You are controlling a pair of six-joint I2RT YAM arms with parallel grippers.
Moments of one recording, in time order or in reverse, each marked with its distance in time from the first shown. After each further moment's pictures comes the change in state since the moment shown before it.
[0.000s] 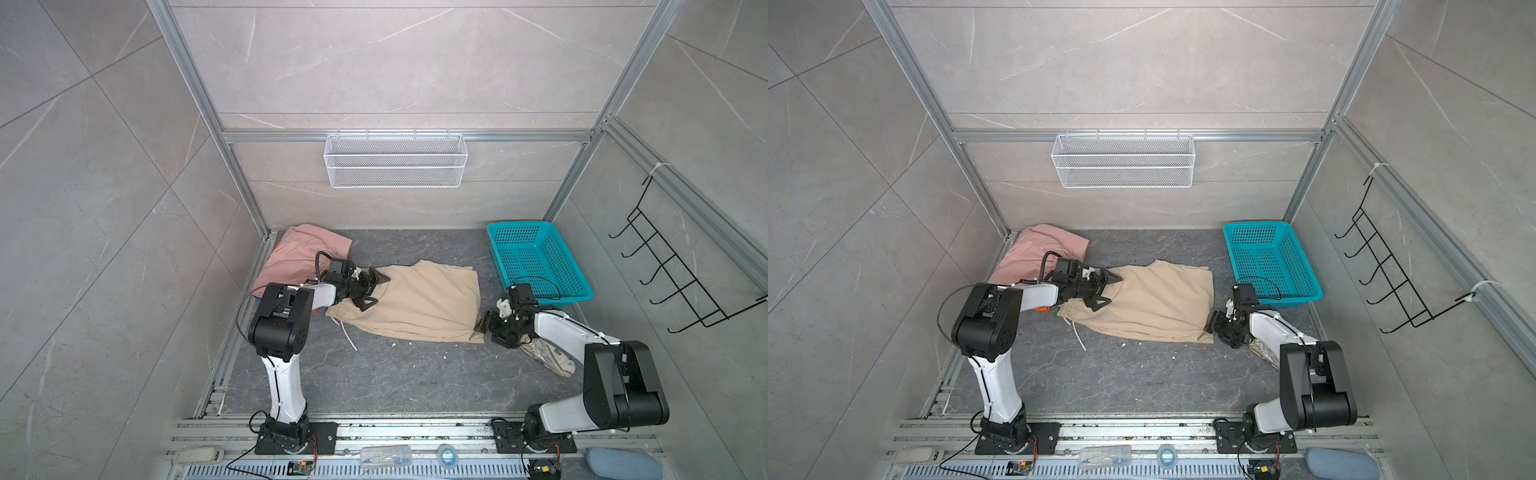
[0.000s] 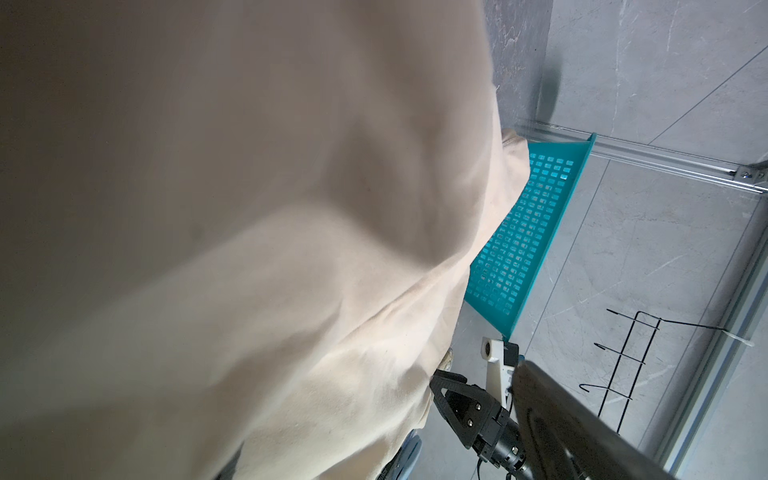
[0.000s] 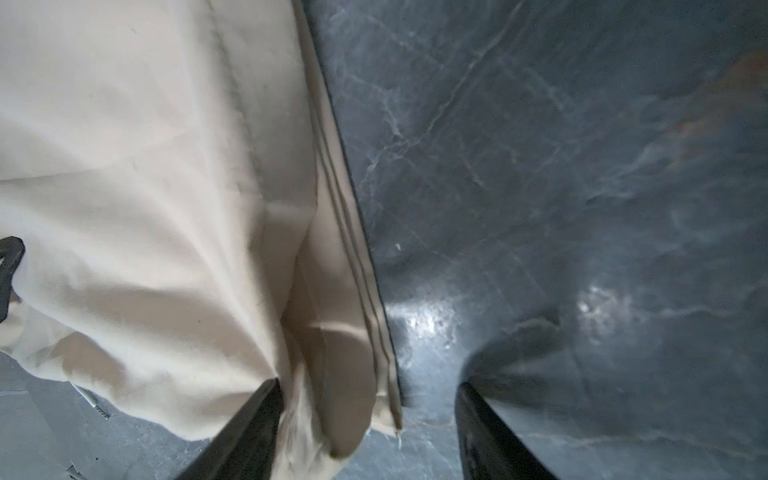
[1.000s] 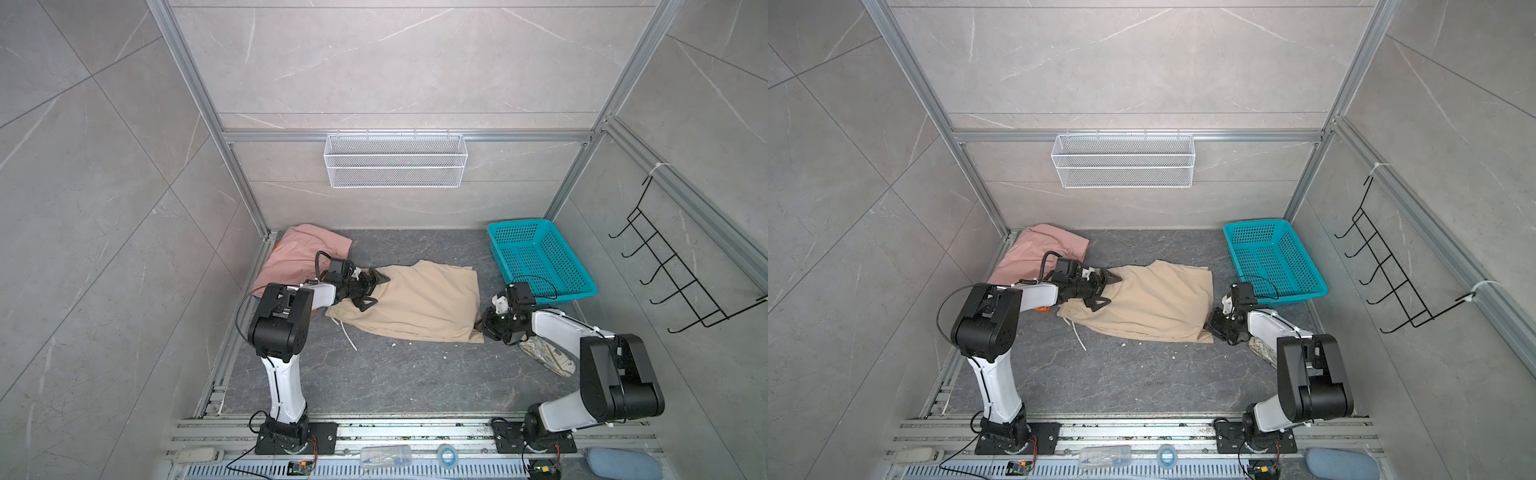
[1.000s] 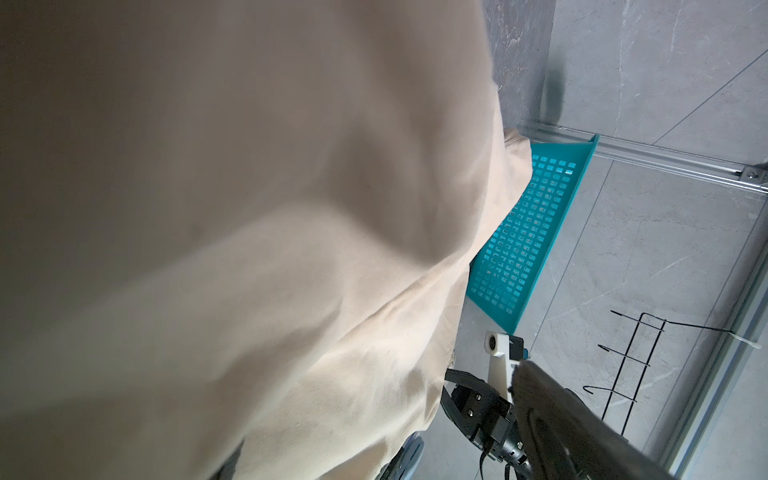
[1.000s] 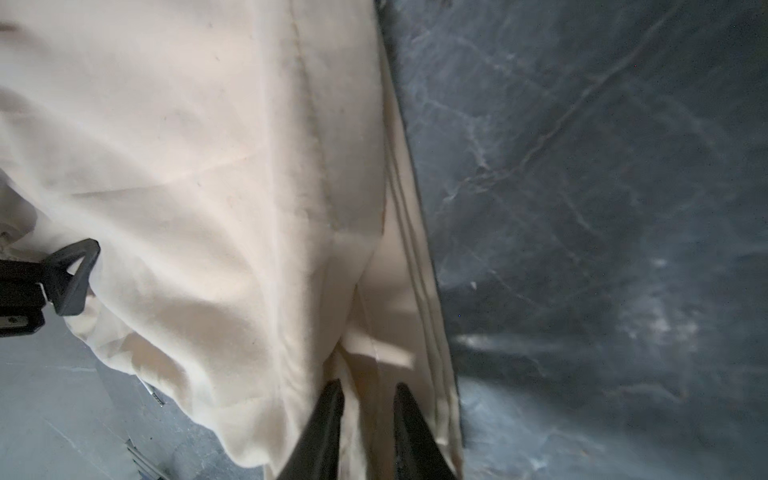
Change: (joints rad) left arm 0.000 -0.005 0.000 -0.013 -0.008 0.008; right arm 0.018 0.050 0.000 0.104 -0.089 0.048
